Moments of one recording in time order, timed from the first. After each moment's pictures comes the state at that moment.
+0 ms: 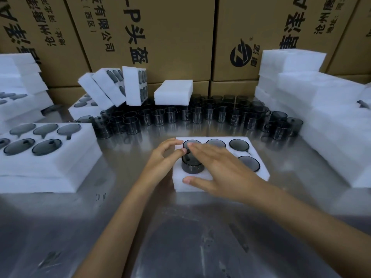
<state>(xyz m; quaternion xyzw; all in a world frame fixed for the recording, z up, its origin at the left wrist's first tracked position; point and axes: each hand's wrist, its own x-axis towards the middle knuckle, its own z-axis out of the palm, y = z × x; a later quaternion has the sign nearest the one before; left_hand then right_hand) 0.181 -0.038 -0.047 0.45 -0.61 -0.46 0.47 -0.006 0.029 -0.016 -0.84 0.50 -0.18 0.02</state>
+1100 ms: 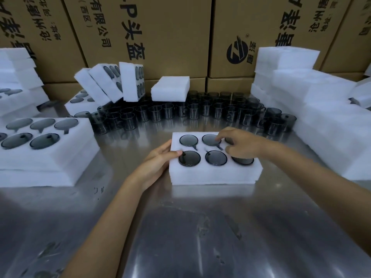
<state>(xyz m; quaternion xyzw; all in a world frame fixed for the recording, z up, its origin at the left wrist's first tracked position) 0.192 -0.044 -0.060 0.33 -0.56 -0.66 0.38 -0.070 -0.016 0.016 -0.75 0.63 -0.06 0.19</state>
